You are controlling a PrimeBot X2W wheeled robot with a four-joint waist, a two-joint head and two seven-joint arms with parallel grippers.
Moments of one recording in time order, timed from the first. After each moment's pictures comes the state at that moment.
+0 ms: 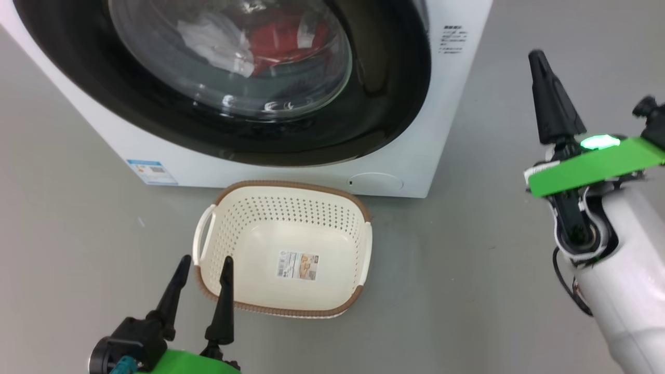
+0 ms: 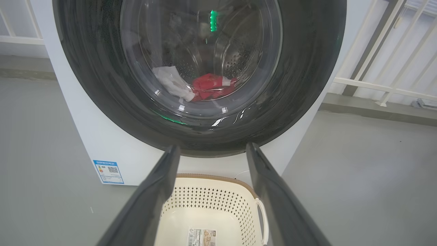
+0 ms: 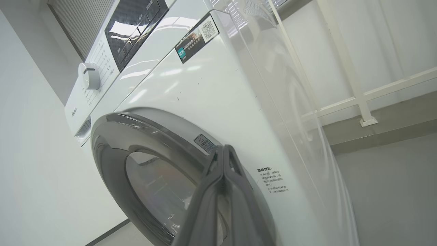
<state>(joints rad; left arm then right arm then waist) -0.09 0.04 -0.11 0.18 -0.26 -0.04 -0.25 -0.60 -0.24 0.24 0.34 0.96 0.13 -0.26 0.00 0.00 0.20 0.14</state>
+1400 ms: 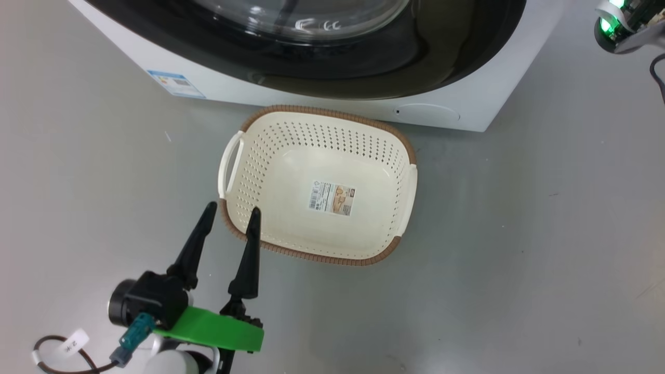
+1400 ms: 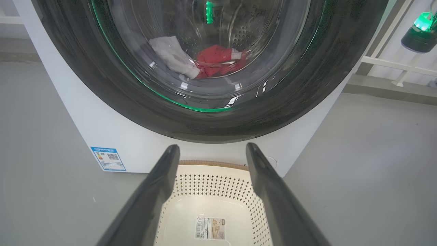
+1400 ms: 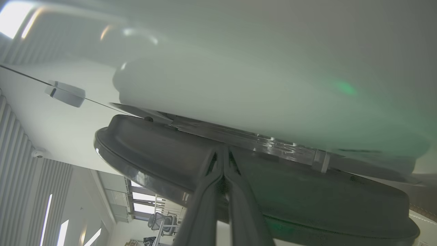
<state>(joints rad) -0.24 0.04 -0.19 0.16 -0.26 -0.03 -0.25 -1.16 -0.36 0.27 0.65 1.82 0.13 0.63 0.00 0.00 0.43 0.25</state>
